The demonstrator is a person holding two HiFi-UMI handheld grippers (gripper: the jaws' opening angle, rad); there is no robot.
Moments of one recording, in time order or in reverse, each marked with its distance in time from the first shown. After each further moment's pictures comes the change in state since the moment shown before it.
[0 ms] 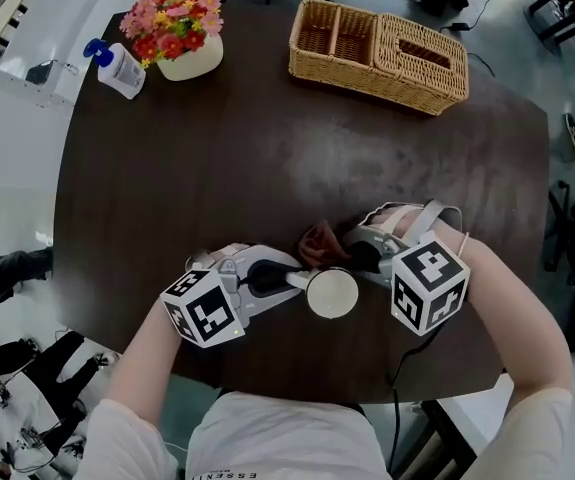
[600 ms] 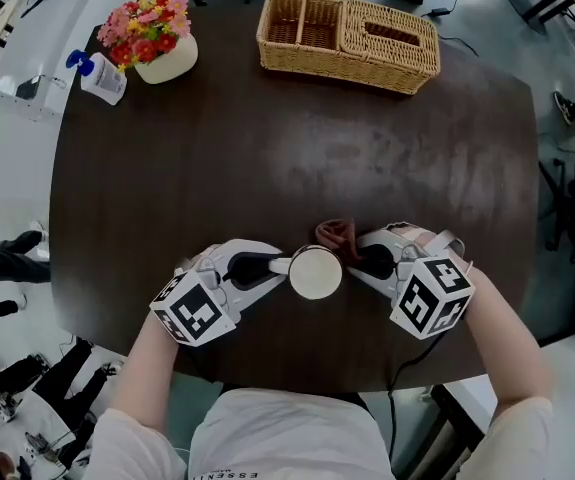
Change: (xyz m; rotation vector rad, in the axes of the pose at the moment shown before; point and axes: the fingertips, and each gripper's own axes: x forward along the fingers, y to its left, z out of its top) left arm -0.001 0.002 -0.001 -0.094 0.002 0.136; right arm -0.012 0.042 -0.018 0.394 -0.110 -0.202
